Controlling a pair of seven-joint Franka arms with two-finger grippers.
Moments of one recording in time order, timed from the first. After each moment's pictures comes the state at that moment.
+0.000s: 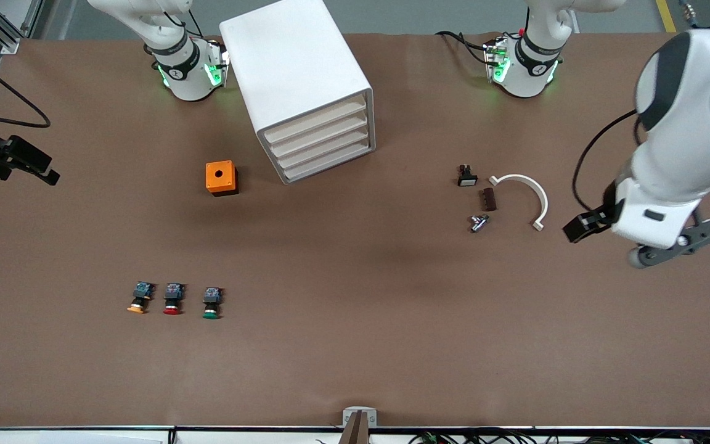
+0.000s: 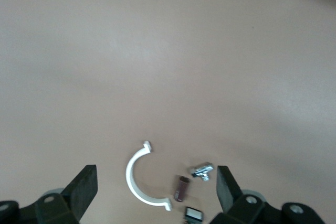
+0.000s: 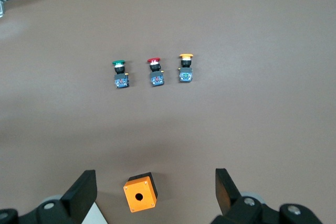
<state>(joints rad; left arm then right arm) -0.17 0.29 -0.05 -1.31 0.15 1.60 -0.51 -0.06 -0.06 0.02 -1.66 0.07 1.69 0.11</state>
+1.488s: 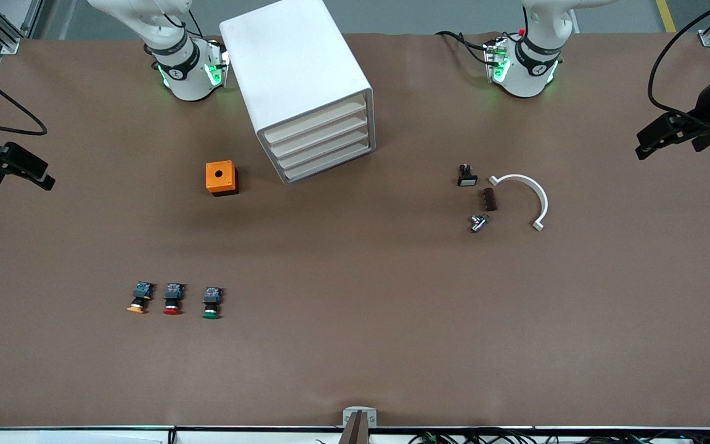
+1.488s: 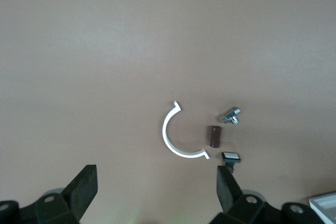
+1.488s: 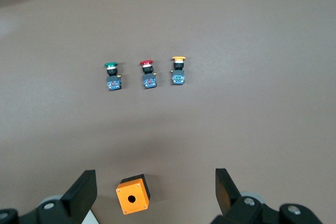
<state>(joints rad) 0.08 -0.08 -0.15 -1.65 0.01 1.56 -0.17 -0.07 -0.01 0.02 -1.59 0.04 1.67 0.11</state>
